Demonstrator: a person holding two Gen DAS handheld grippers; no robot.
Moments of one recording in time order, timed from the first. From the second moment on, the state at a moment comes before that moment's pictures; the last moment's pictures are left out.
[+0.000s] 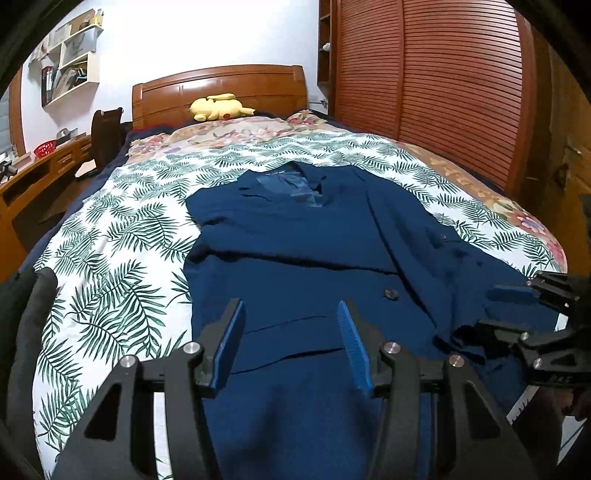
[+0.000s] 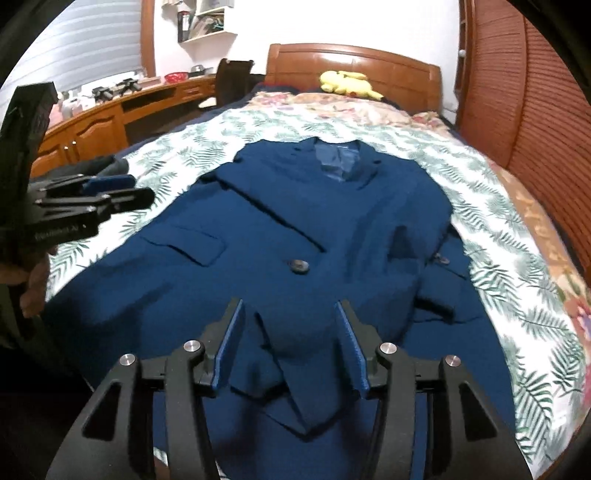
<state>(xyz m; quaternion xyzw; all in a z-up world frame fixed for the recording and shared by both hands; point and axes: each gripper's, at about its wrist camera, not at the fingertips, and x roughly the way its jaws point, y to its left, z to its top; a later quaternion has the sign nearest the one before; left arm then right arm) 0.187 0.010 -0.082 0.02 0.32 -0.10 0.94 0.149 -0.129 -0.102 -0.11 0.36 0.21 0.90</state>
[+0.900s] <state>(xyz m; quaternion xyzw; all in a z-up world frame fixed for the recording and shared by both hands) 0.159 -0.083 -0.086 0.03 0.33 -0.18 0.92 0.091 -0.249 -0.115 -0.09 0.38 0.11 0.91</state>
